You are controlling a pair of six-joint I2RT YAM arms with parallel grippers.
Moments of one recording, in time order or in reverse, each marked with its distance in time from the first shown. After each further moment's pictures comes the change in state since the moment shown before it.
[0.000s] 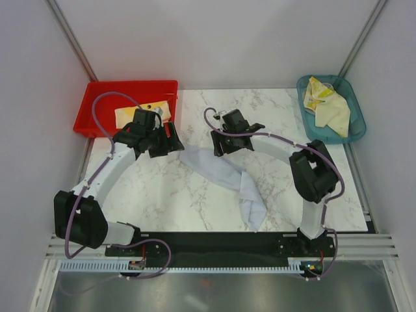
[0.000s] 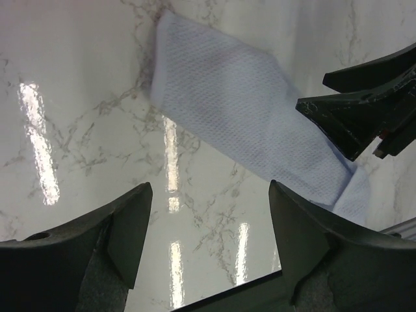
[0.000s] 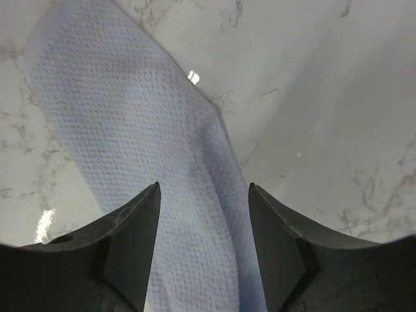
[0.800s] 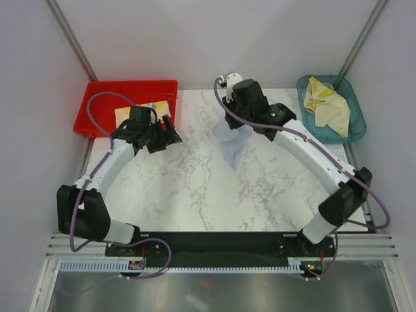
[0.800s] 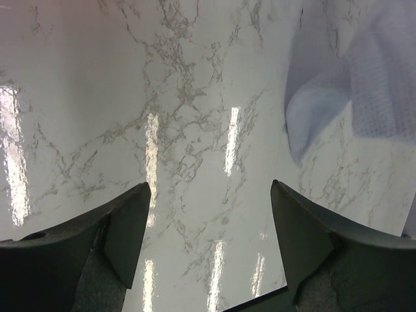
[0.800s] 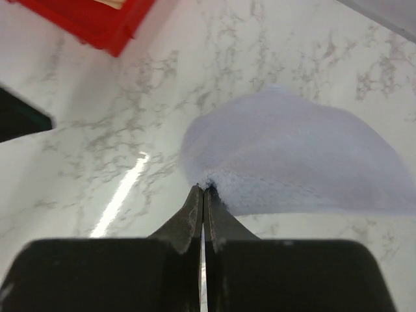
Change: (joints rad) left arm 0.088 0.053 -0.010 0.092 0.016 -0.072; right arm 0.021 -0.142 0.418 -0.322 0.202 -0.177
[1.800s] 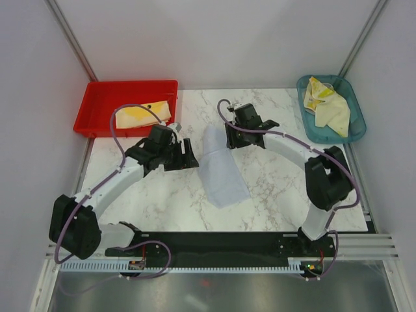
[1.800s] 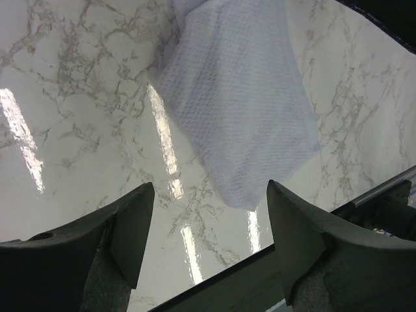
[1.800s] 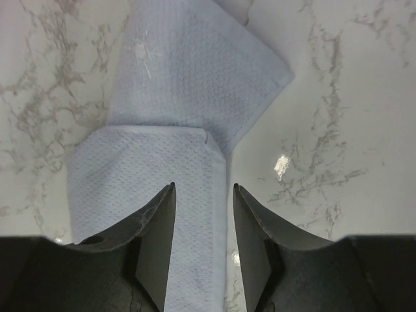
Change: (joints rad) left arm -0.252 -0.151 -0.188 0.042 0.000 0.022; right arm -0.074 0.035 -0.439 0.281 -0.101 0.222
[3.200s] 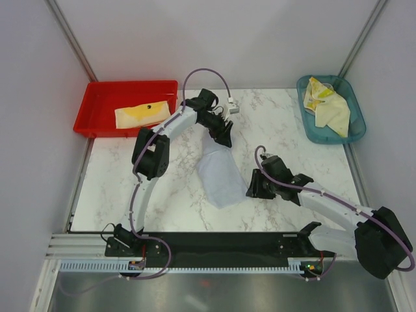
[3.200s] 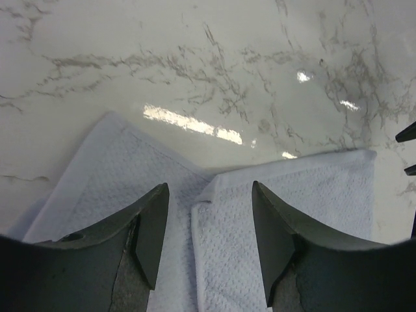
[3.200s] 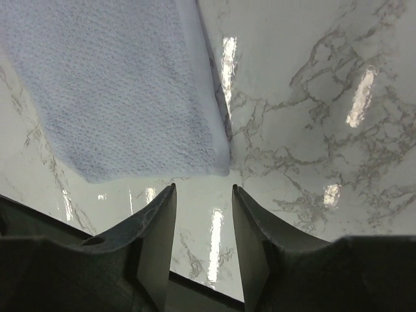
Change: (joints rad) left arm -0.030 1.128 1.154 -0.262 0.614 0.954; right arm 0.051 -0.617 -0.766 0.008 -0.090 0.393
